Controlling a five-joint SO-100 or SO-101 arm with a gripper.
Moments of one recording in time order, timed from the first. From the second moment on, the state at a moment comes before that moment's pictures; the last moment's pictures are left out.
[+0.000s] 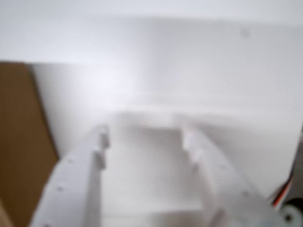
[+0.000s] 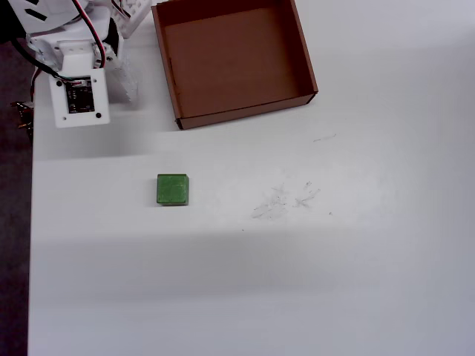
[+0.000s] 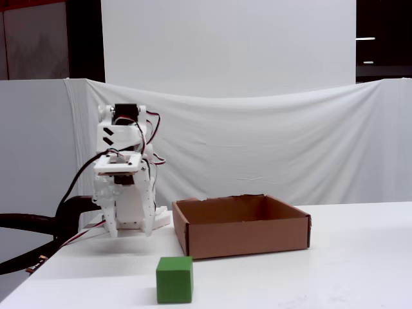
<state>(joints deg) -11.2 182.0 170.6 70.8 -53.6</state>
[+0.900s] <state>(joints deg) -7.0 179.6 170.5 68.6 -53.2</state>
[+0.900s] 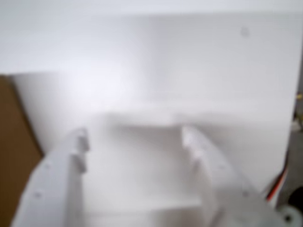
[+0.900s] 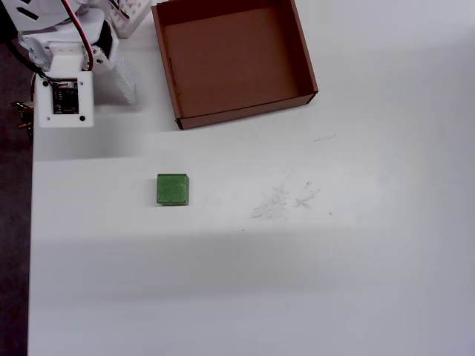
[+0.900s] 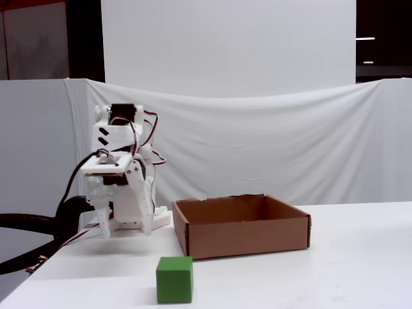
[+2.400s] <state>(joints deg) -19.9 92.9 114.8 39.7 -34.2</state>
